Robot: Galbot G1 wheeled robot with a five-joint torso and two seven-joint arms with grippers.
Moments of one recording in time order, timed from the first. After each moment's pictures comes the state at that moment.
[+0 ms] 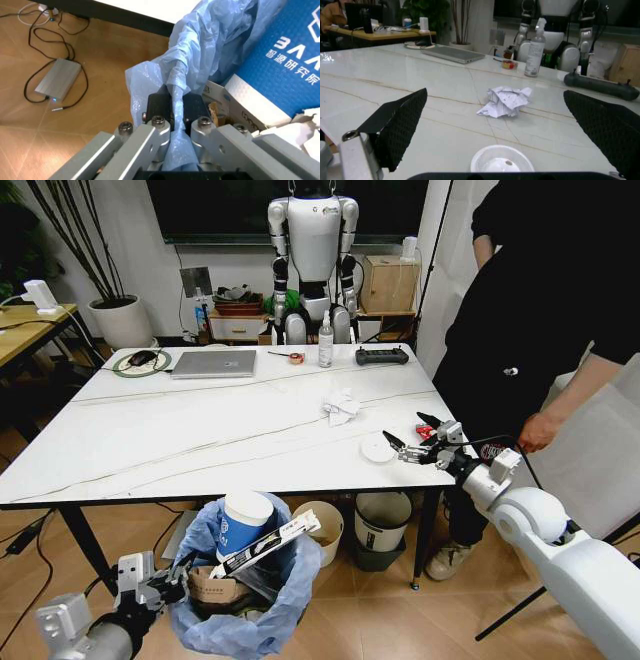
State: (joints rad) left arm 2.06 -1.04 -0.85 -2.48 -1.01 0.40 -0.26; right arm -0.93 0.78 0.17 1.76 0.71 0.00 -0.26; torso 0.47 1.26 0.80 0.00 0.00
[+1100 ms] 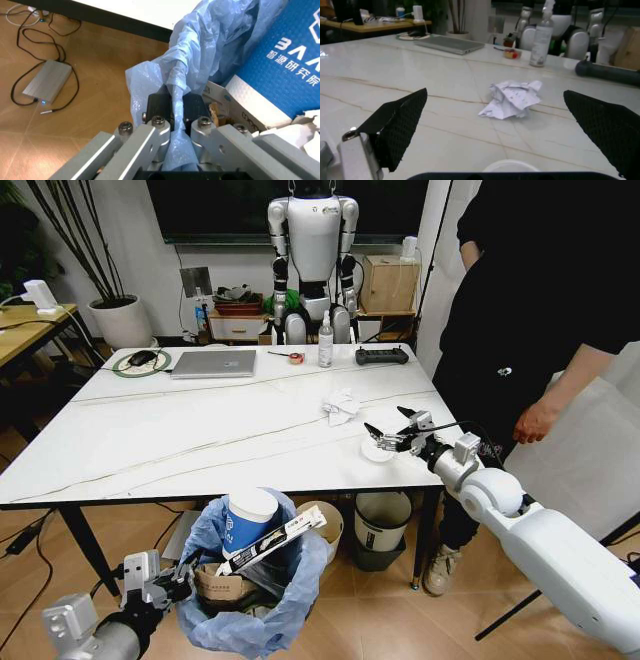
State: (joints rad) left arm 2.02 -1.05 -0.81 -2.49 -0.99 0.41 -0.27; right arm -0.68 0.83 -0.09 1.64 0.76 -0.06 -0.15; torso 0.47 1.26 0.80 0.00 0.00
